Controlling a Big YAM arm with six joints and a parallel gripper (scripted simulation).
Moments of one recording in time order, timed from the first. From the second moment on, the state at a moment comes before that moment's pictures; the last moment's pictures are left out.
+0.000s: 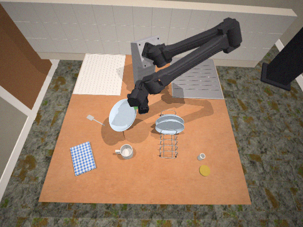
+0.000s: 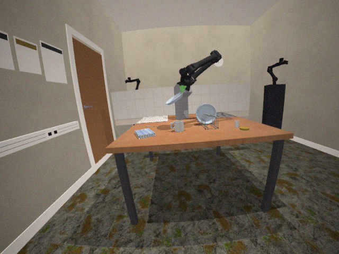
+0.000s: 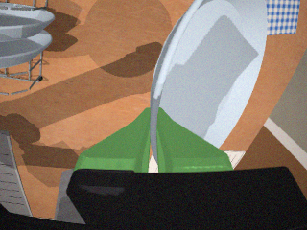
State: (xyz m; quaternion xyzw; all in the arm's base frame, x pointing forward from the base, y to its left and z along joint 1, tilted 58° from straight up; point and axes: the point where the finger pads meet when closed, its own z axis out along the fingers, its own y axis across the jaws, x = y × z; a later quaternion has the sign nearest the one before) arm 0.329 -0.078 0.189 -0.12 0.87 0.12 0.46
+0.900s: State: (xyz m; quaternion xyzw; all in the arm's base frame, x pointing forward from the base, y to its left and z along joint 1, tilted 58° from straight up) arm 0.346 -0.053 0.233 0.05 0.86 0.18 0.48
